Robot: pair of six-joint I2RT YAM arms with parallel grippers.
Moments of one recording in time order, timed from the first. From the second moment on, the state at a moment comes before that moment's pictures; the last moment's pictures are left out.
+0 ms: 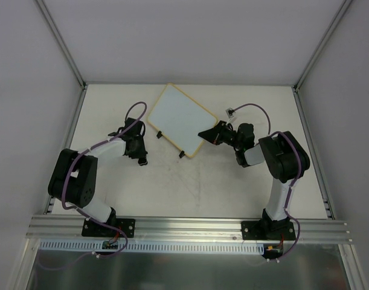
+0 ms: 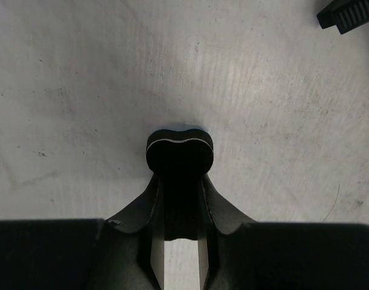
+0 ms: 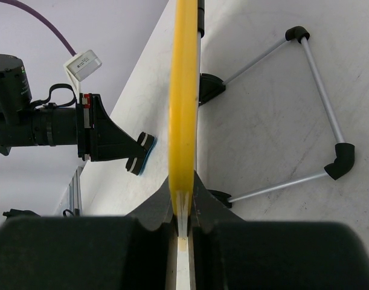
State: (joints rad) left arm -0.30 1.56 0.84 -0.36 -0.08 -0.48; right arm 0.33 1.94 0.70 1.17 -0.68 0.82
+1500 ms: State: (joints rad) left arm -0.27 1.46 0.82 -0.39 -0.08 -0.49; right arm 0.30 1.91 0.63 1.19 -0.70 0.82
